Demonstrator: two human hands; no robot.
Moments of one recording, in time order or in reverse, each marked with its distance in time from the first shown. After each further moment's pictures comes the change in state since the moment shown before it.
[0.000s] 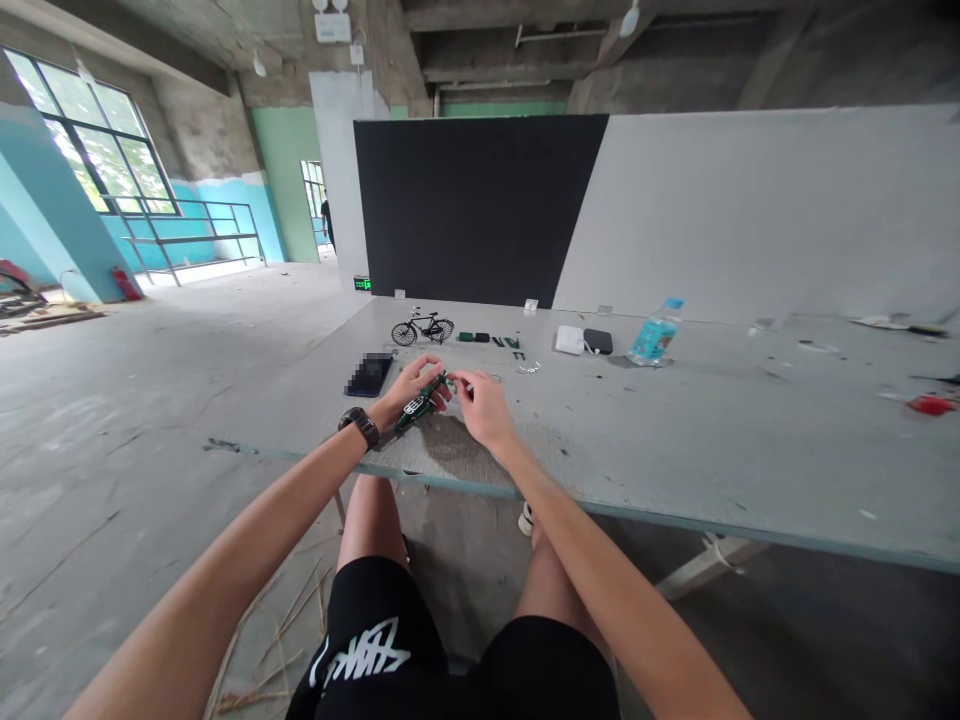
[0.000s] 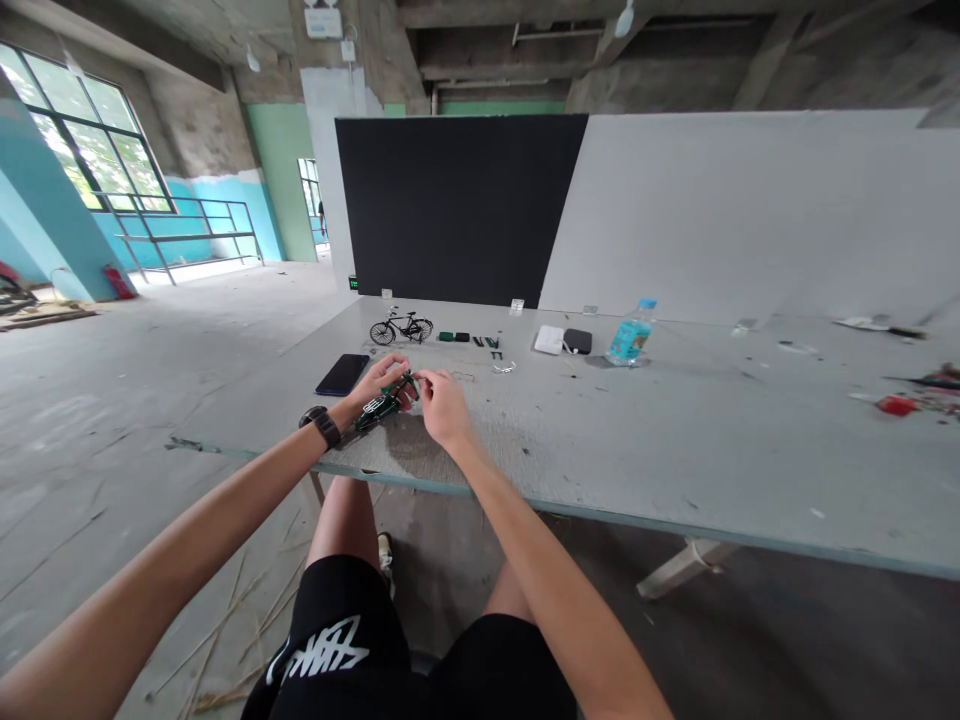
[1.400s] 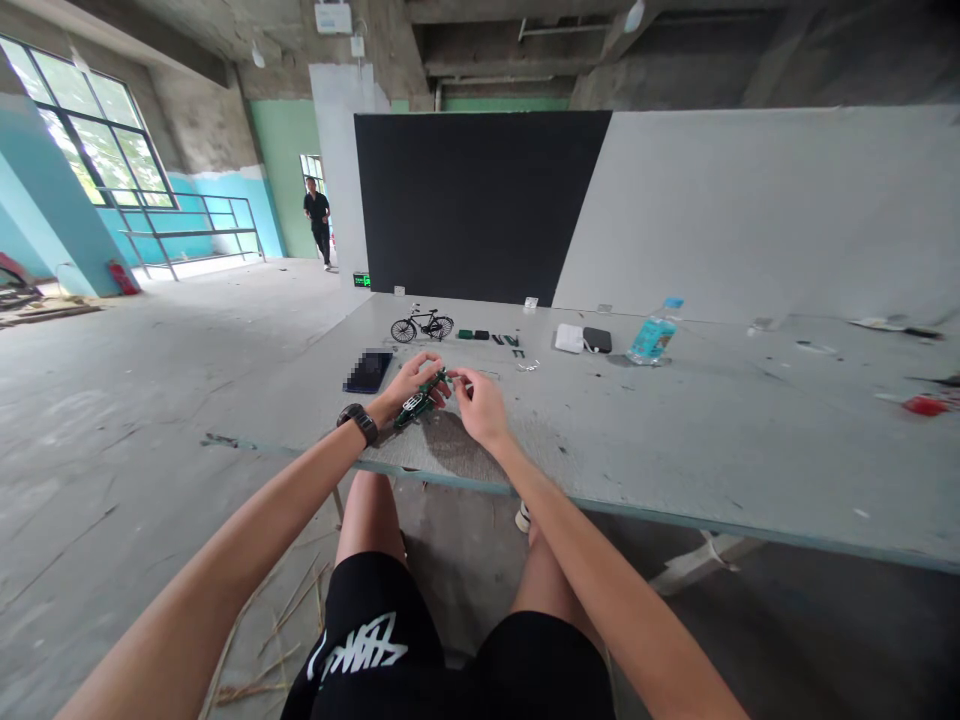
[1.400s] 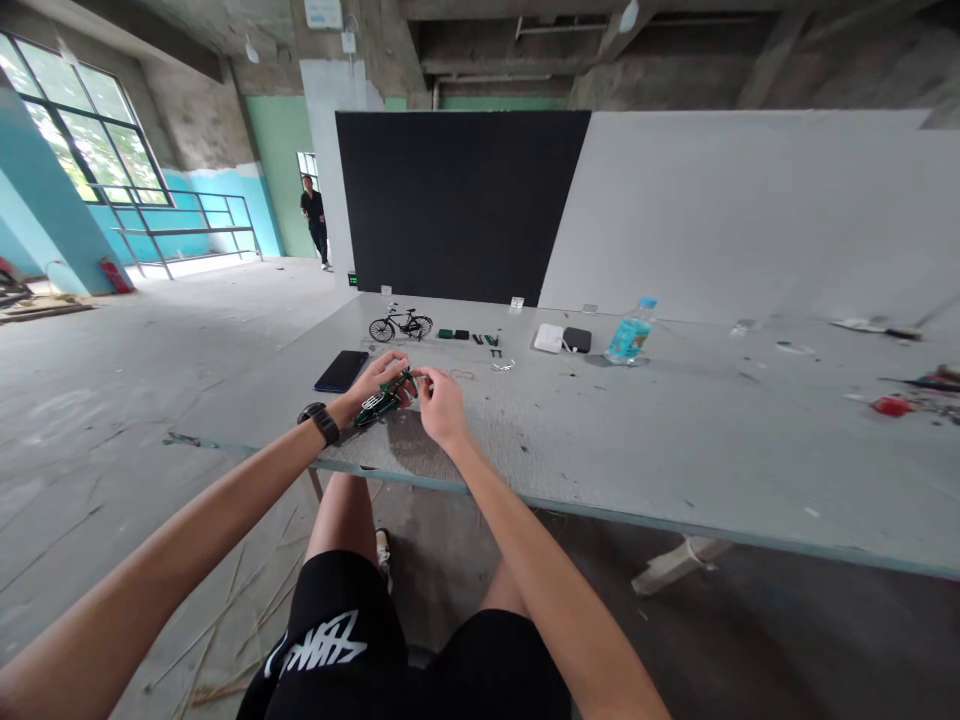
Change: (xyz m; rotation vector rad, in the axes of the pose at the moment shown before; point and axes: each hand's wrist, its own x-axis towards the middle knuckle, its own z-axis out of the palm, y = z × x) left_hand 0.001 -0.002 -0.002 0.021 0.000 -0.001; right_hand -0.004 -0.003 0.006 0.131 0.041 0.073
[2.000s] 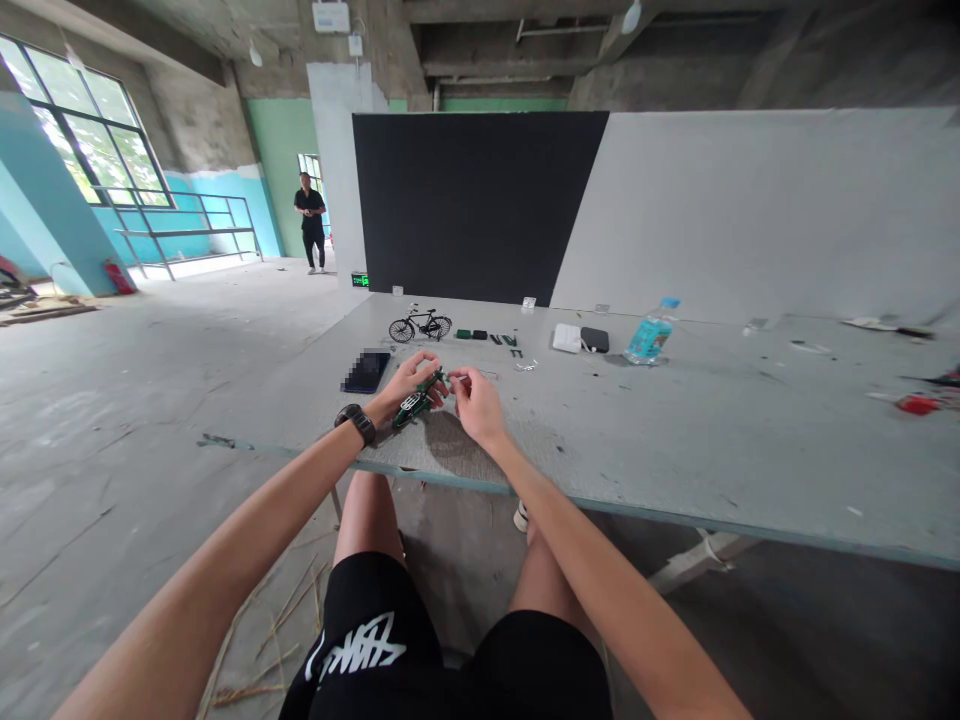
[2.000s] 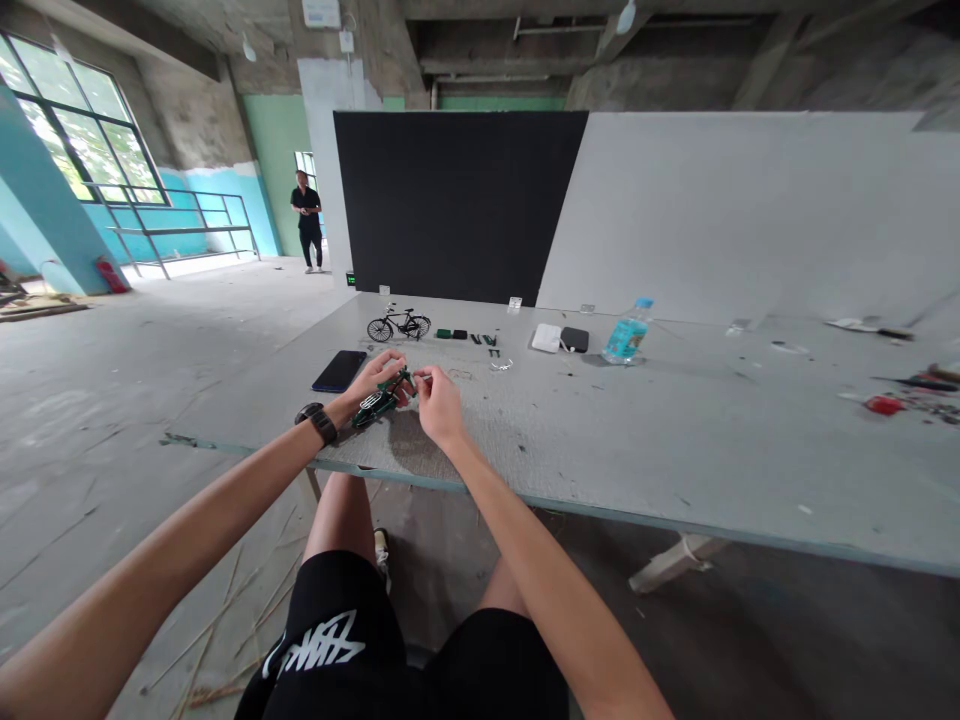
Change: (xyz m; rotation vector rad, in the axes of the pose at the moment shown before) left_hand -0.001 0.000 -0.001 0.029 0.008 0.020; right_hand -0.002 0.003 0.004 0.087 0.018 0.082
